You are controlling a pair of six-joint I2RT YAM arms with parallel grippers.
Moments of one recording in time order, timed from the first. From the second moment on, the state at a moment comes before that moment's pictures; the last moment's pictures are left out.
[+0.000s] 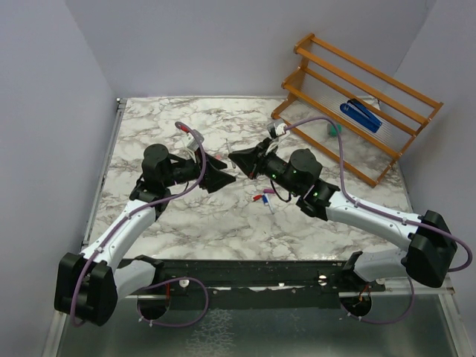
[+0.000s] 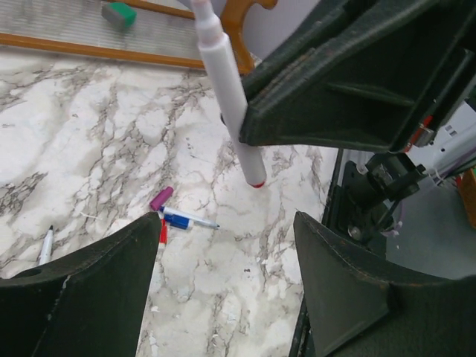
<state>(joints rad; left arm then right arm) -0.32 1.08 0.68 0.32 0.93 -0.35 0.89 1.31 0.91 0.49 0.00 0.35</state>
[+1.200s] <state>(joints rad) -0.34 1.15 0.65 0.60 0.87 -0.56 0.88 1.35 0.88 0.57 -0.08 0.39</state>
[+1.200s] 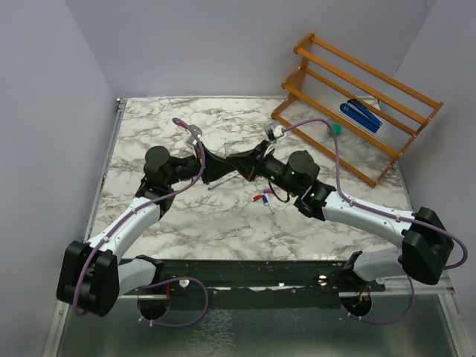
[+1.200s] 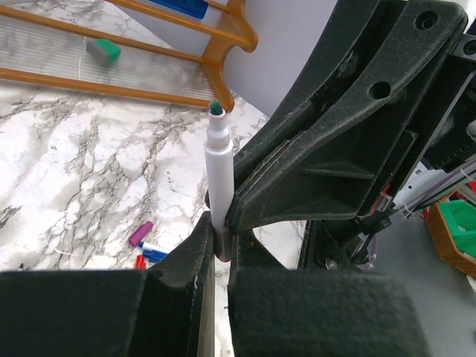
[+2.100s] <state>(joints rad) -0.33 1.14 0.71 0.21 0.66 -0.32 0.88 1.16 0.96 0.18 0.23 0.43</state>
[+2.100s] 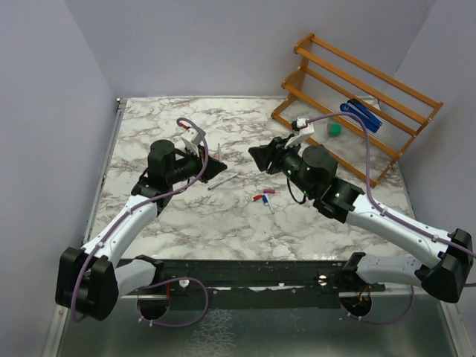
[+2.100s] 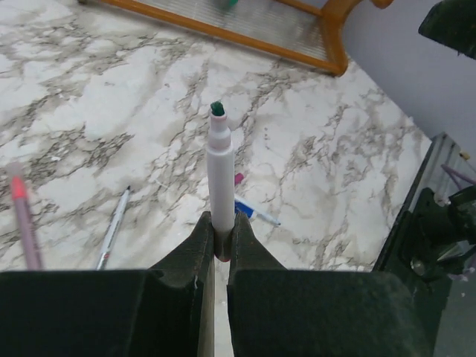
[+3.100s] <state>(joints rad) -0.29 0.97 0.76 -0.02 0.69 -0.10 0.69 1.68 1.31 -0.40 0.38 -0.45</state>
